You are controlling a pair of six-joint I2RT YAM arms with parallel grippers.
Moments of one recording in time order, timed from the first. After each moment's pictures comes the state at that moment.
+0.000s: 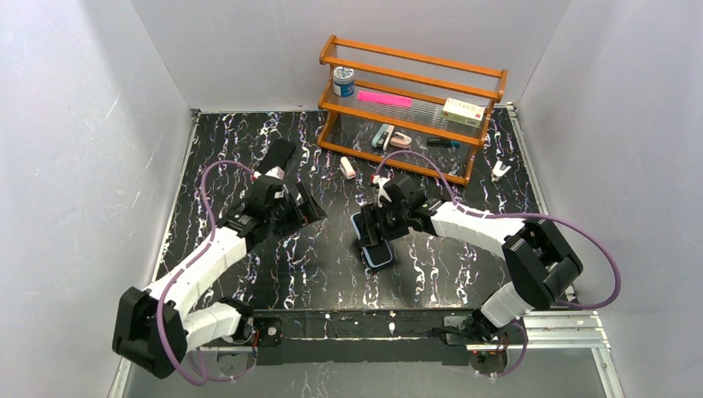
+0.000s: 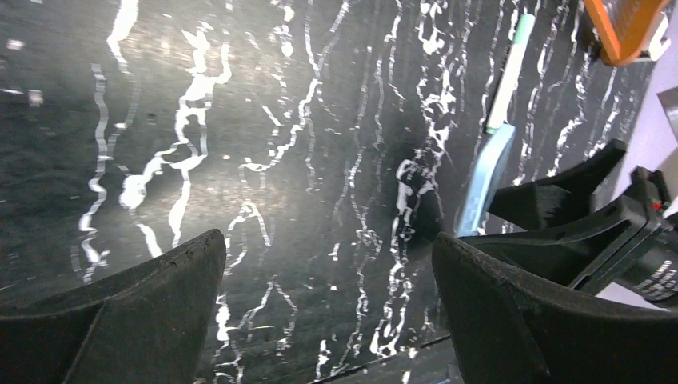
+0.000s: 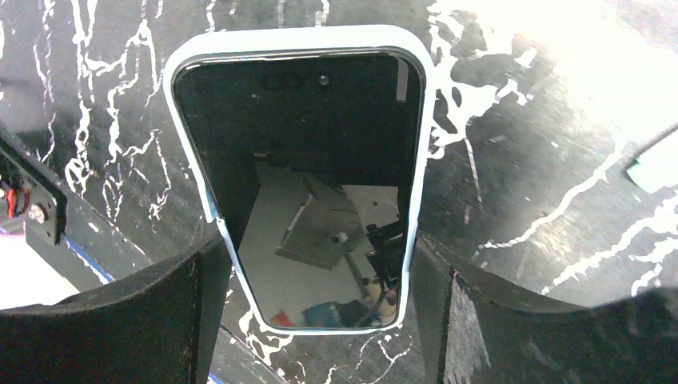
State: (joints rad) left arm -0.43 1.08 0.72 -0.43 0.11 -0.80; right arm 0.74 1.52 0.90 -0.32 -0.26 0.41
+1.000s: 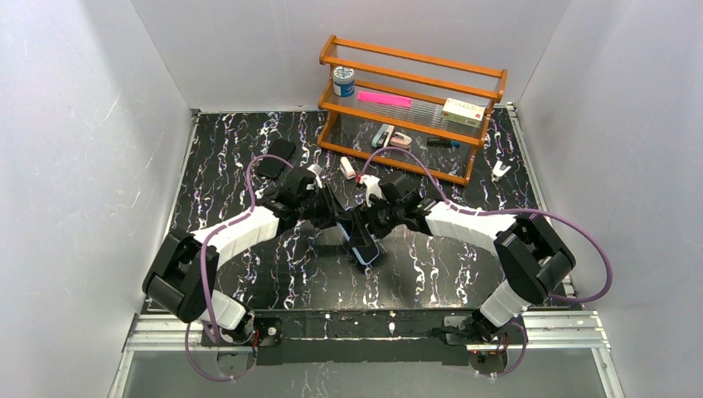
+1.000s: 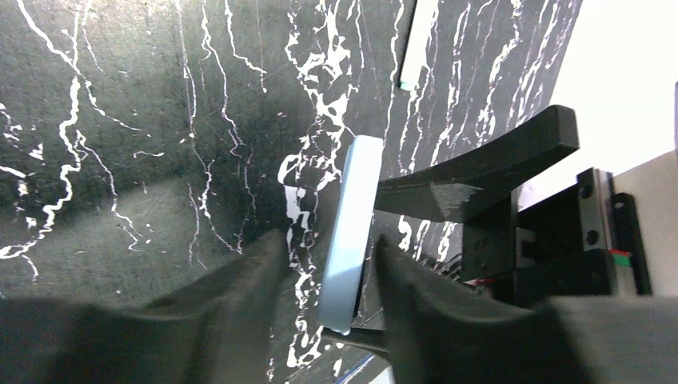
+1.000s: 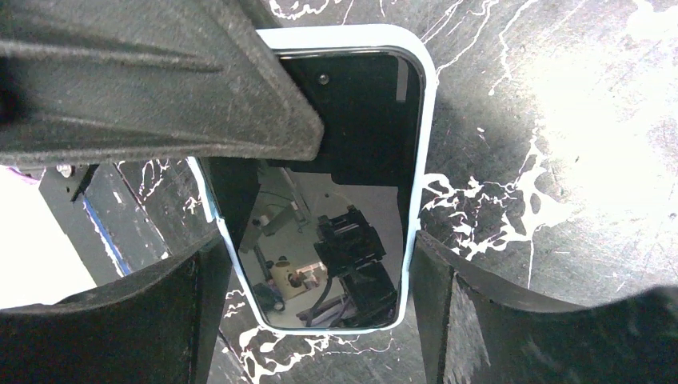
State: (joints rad) left arm -0.56 1.45 0.82 -0.14 0.31 -0.90; right arm 0.77 1.58 0.91 -0.14 -0.43 0.25
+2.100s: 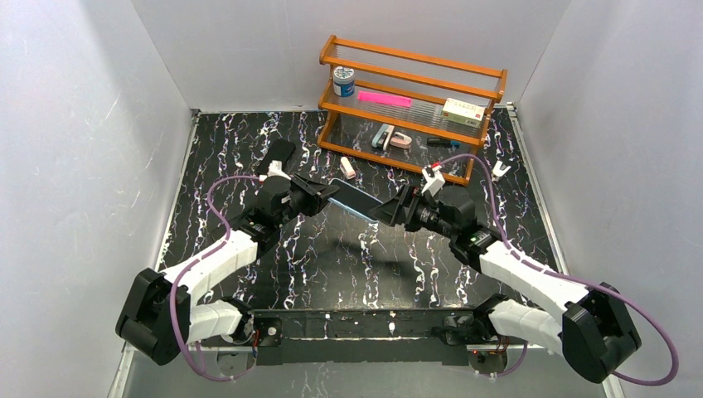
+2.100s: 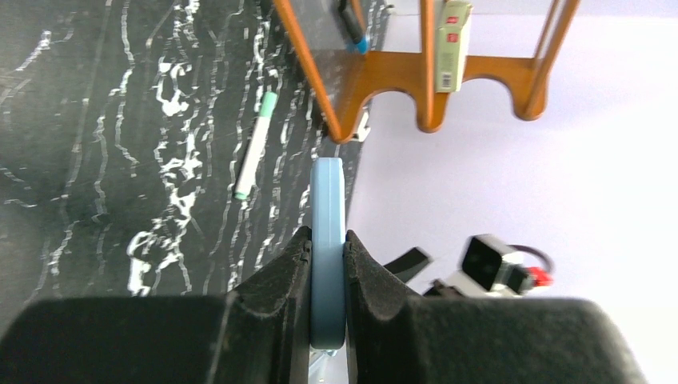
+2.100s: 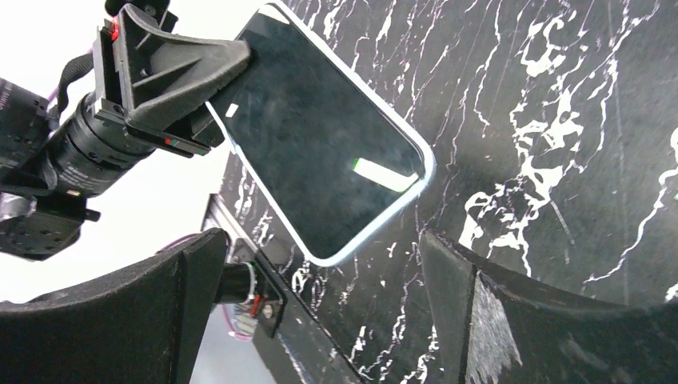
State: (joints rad) left arm -0.53 1.18 0.63 0.21 0.08 -1.38; right arm 0.63 1.05 0.55 0.21 -0.32 0.85
